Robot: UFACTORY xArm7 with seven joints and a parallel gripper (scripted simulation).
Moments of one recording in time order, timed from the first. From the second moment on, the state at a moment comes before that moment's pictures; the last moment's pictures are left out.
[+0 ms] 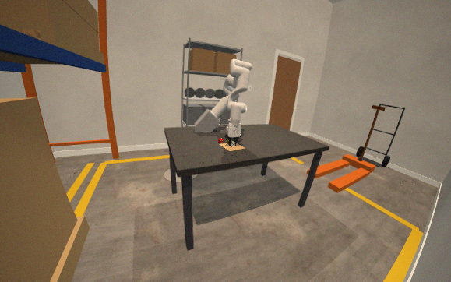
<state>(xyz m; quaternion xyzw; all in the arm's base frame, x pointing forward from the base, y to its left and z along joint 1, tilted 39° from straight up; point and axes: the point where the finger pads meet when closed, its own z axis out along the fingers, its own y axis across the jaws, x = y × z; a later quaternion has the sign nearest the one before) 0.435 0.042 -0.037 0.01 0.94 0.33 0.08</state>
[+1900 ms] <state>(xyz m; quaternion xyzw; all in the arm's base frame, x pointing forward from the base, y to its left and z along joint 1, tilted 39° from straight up) 0.436 0.045 -0.040 0.01 0.94 0.33 0.08</state>
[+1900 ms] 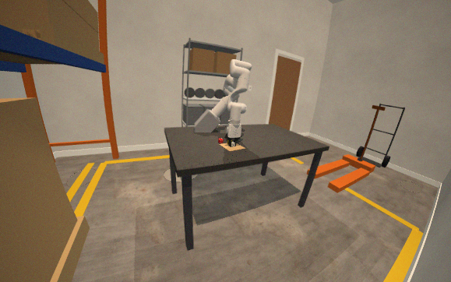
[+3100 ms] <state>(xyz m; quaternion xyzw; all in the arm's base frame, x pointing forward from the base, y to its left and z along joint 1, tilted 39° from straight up) 0.435 0.041 -0.036 0.01 0.94 0.33 0.08</state>
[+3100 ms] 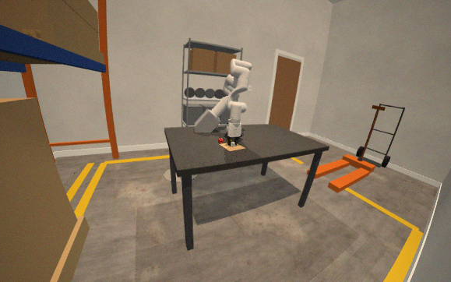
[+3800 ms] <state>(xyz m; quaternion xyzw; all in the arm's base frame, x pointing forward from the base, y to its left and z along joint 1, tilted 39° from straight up) 0.423 -0.007 0.024 0.01 0.94 0.33 0.08</state>
